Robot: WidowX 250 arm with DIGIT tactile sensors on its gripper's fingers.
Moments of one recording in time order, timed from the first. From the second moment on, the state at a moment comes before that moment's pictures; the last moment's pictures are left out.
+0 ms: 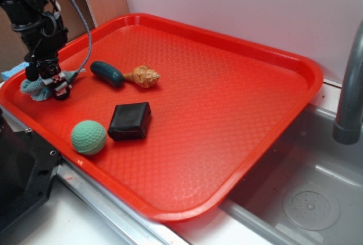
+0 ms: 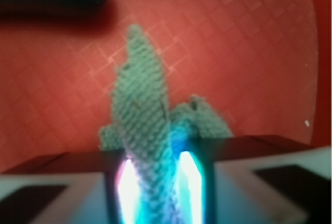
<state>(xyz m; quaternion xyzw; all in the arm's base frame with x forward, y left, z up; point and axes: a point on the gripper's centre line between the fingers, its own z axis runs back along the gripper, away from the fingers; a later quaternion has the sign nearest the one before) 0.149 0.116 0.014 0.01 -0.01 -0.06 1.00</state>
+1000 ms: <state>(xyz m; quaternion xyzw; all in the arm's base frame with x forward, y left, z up) 0.176 0.025 0.132 0.00 0.00 0.08 1.00</state>
